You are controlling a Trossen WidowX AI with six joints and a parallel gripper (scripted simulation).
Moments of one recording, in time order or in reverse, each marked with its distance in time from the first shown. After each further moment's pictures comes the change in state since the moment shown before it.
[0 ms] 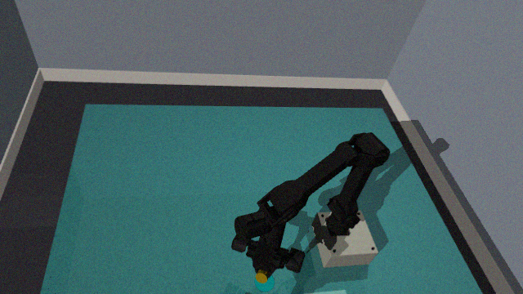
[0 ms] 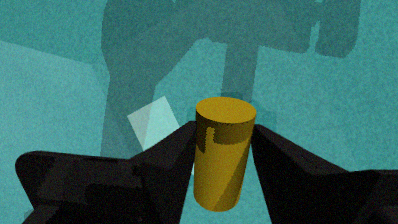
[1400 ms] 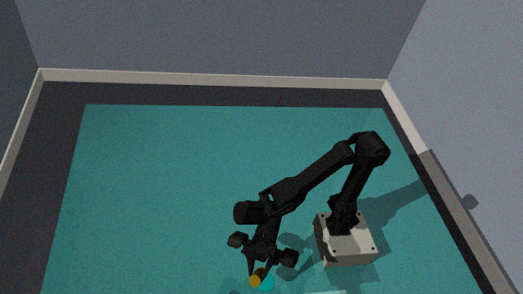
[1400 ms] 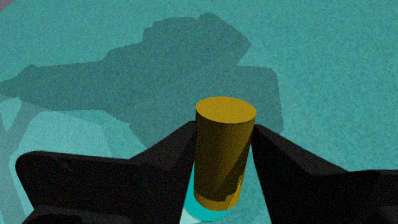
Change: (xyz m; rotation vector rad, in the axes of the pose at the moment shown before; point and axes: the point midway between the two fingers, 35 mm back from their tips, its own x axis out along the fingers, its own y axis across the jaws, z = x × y) arm 0.011 -0.015 0.001 0.053 -0.306 0.040
